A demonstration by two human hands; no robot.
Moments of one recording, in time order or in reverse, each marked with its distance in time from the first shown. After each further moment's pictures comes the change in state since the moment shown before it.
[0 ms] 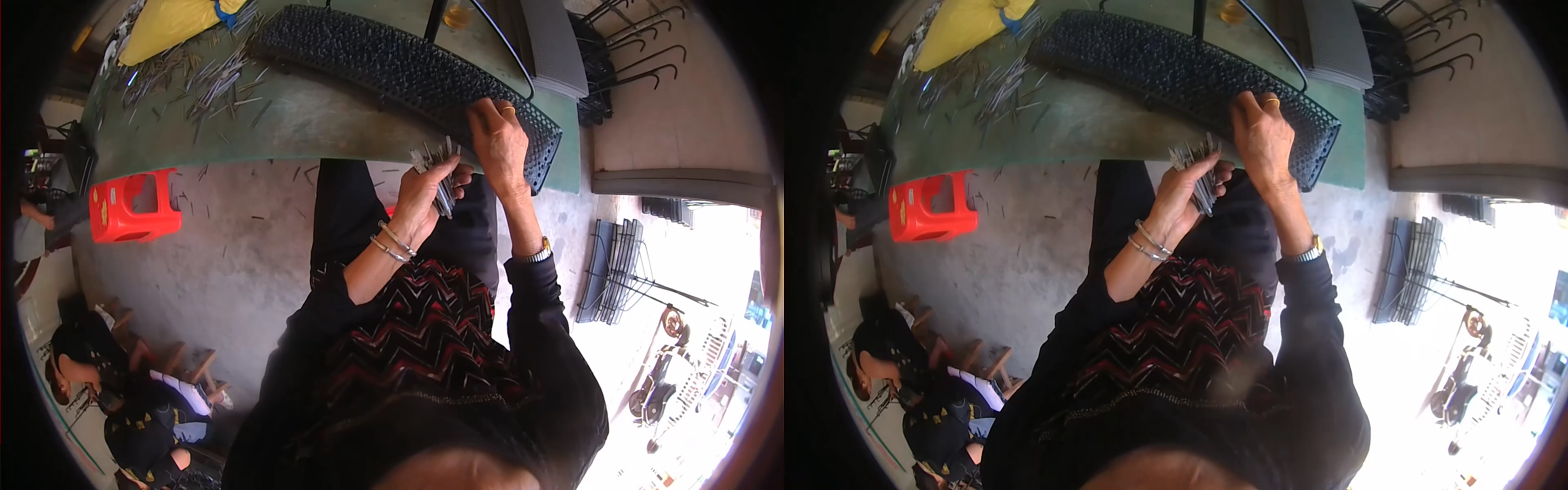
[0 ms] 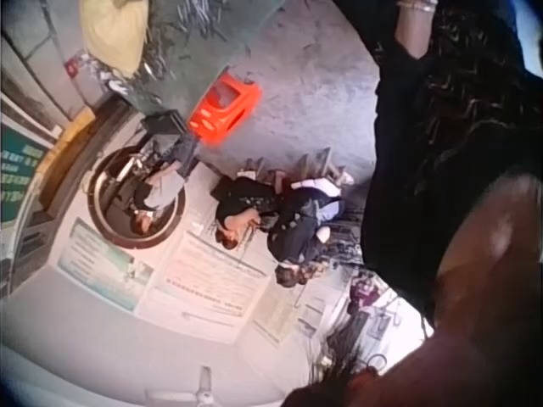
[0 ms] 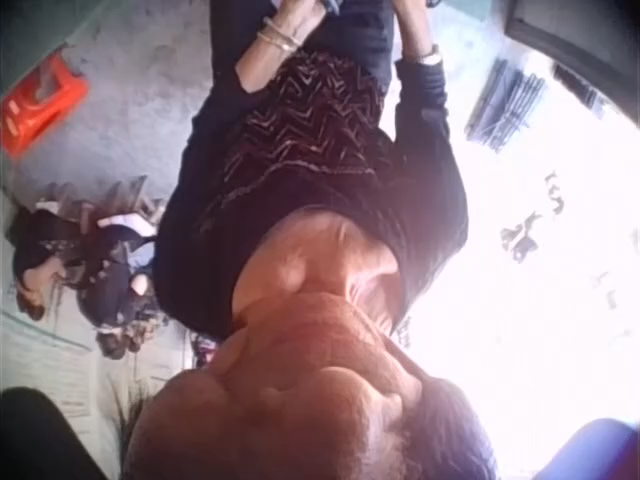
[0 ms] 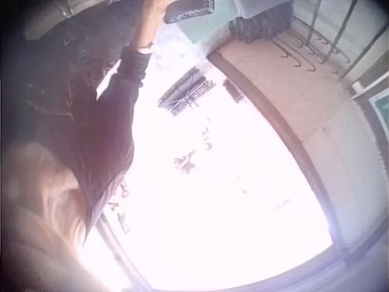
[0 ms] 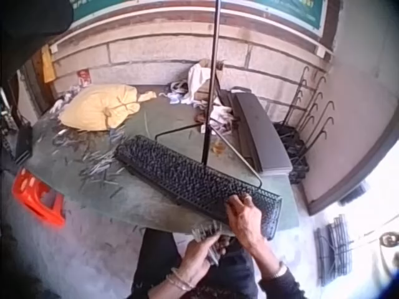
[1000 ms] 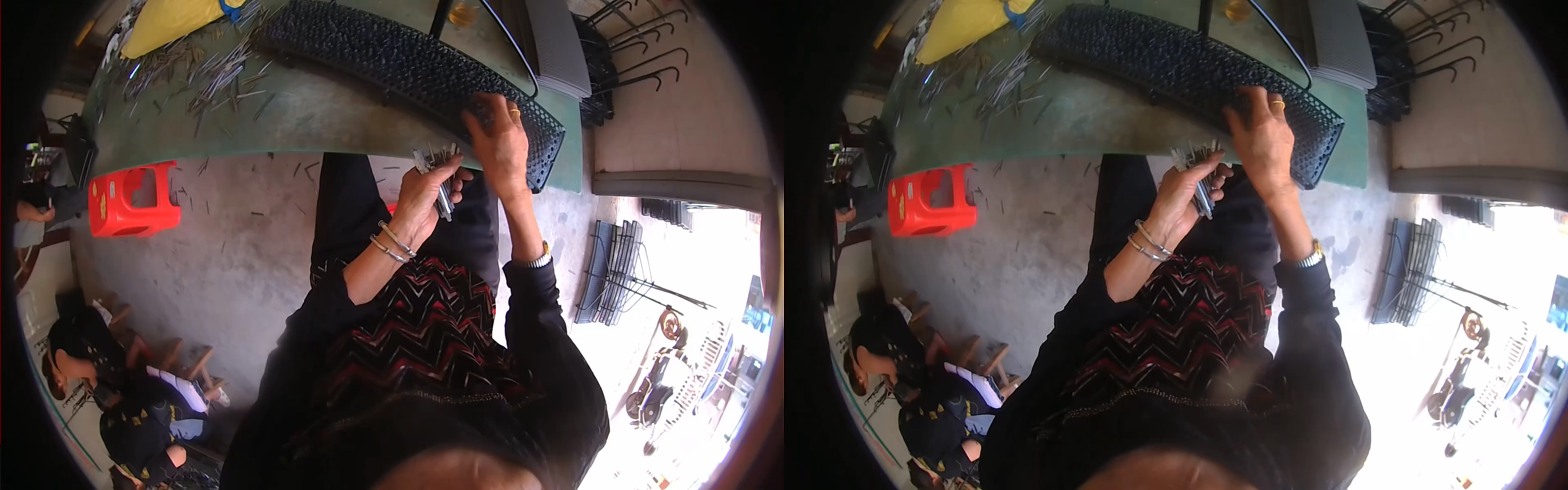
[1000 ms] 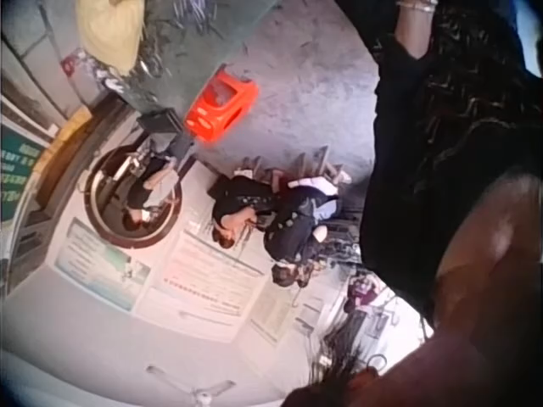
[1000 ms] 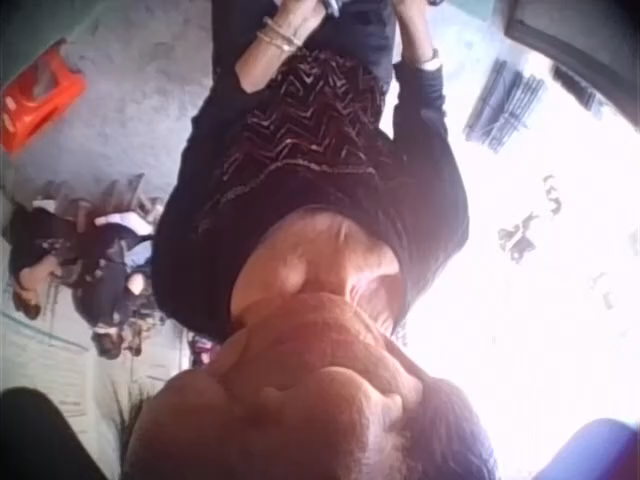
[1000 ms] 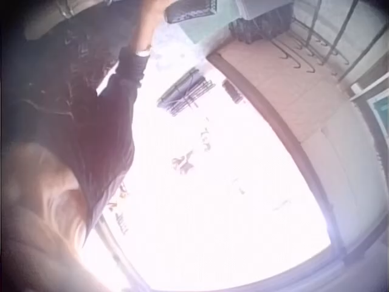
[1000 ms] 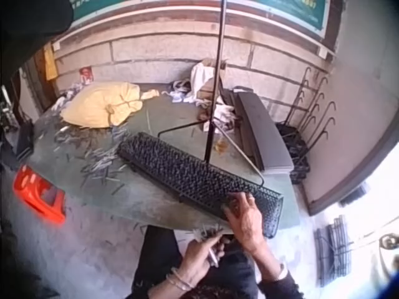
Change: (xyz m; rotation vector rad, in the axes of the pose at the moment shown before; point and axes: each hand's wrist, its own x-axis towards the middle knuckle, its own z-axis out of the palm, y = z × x) left_hand -0.009 0.001 -0.002 0.037 0.041 -0.027; right_hand -0.006 -0.011 -0.001 0.117 0.046 0.075
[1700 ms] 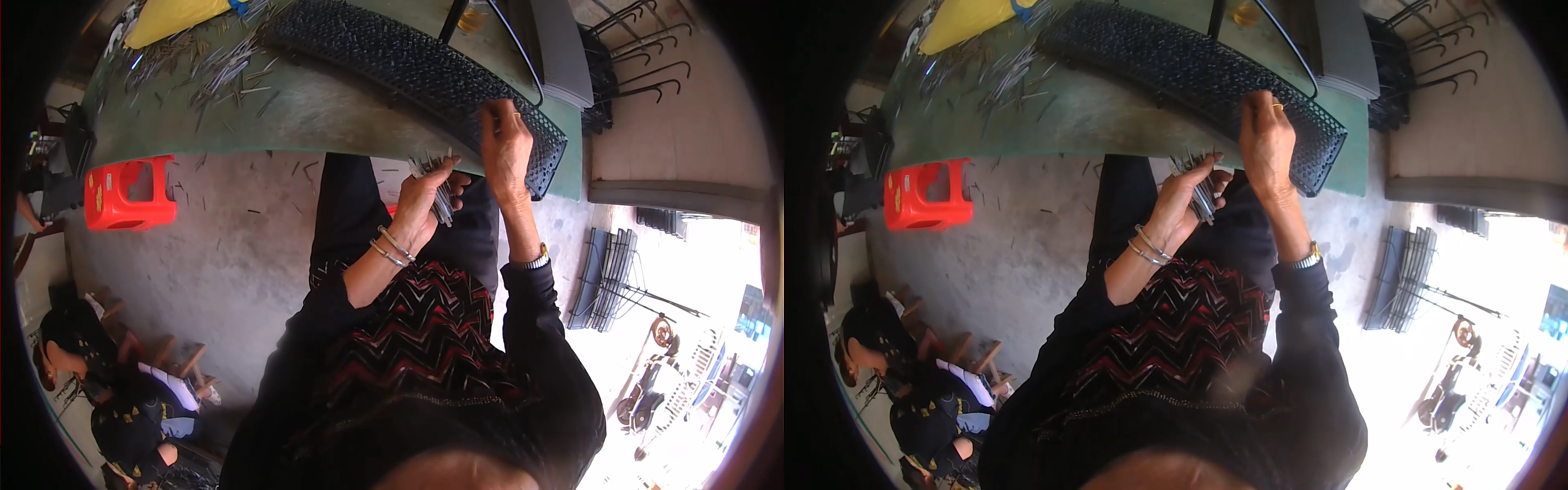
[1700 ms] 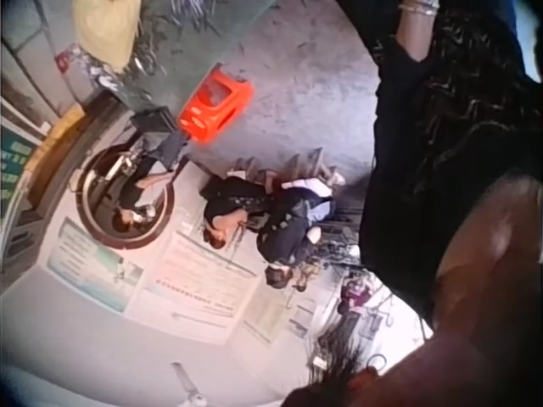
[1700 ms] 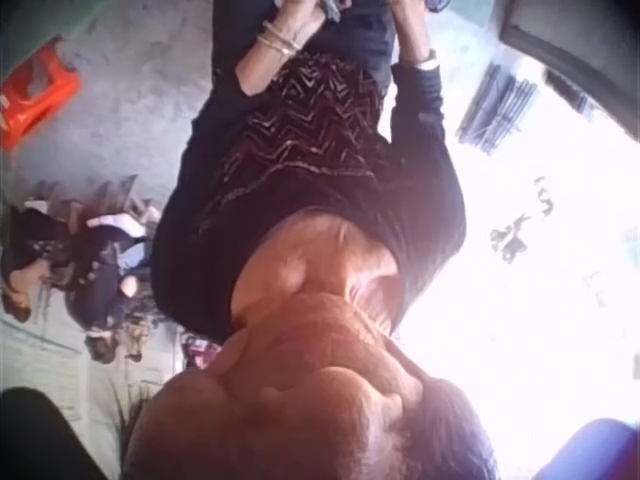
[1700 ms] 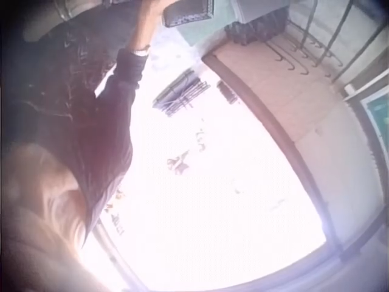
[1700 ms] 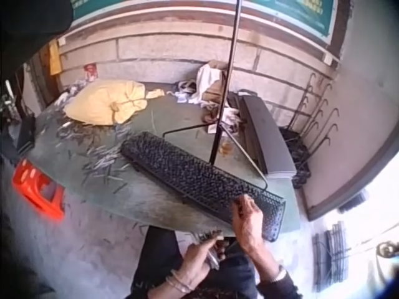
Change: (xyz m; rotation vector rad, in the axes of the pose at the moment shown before) left_hand -0.004 0.000 -0.009 -0.068 0.007 -0.020; right_hand 0.005 -0.001 0.007 0.090 0.073 -0.067
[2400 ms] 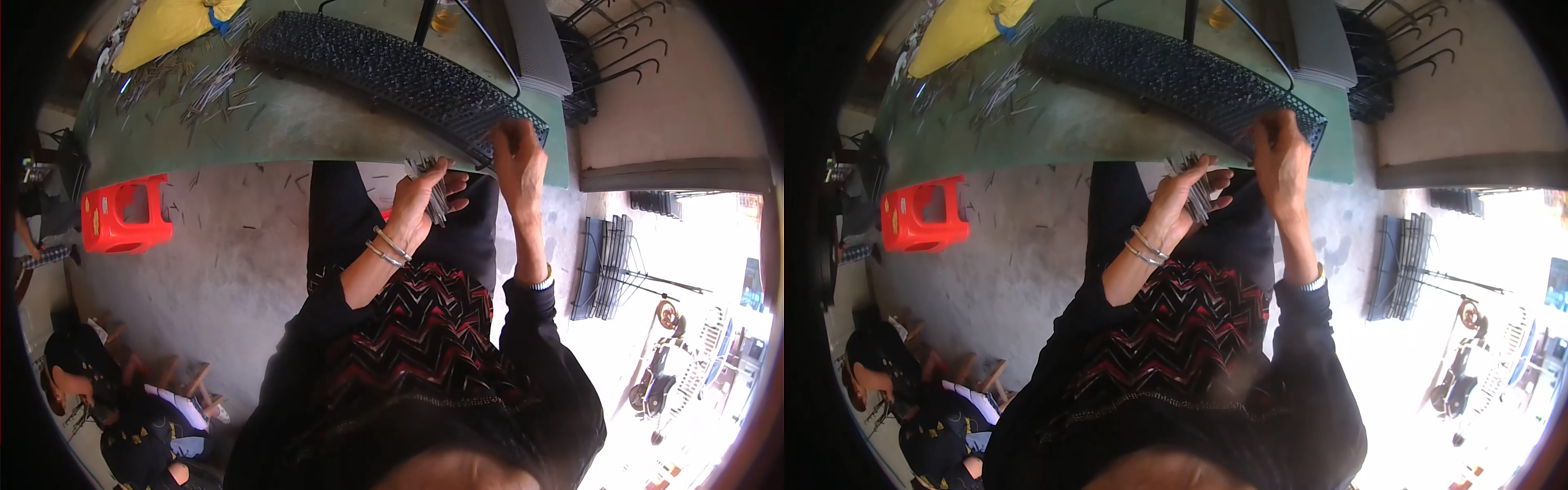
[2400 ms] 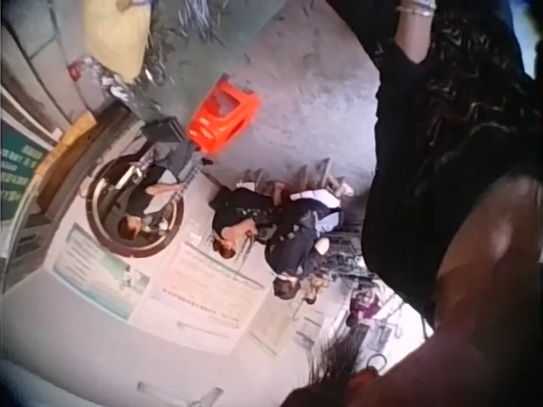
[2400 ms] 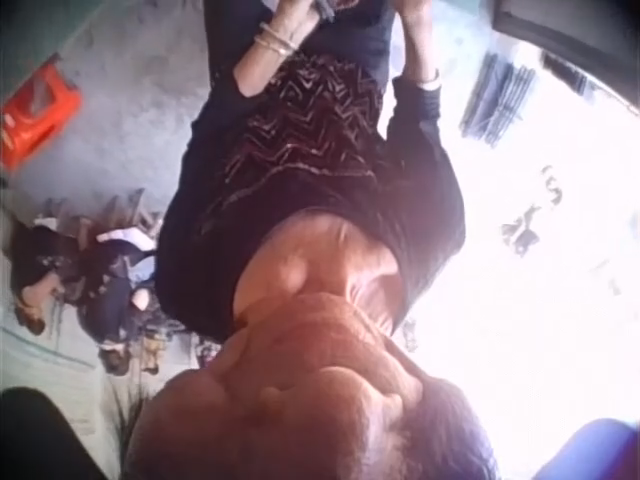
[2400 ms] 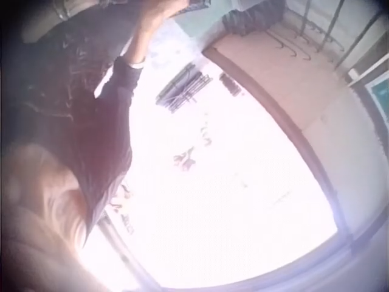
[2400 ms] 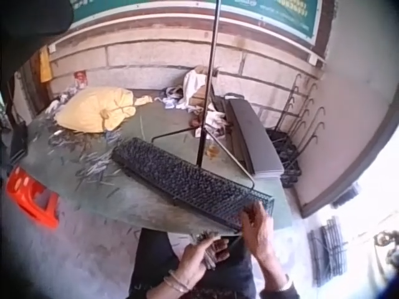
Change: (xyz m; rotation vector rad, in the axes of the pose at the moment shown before) left_hand -0.005 -0.006 0.011 0.019 -0.045 -0.044; right_hand -0.024 -0.005 -0.053 0.178 -0.150 0.330
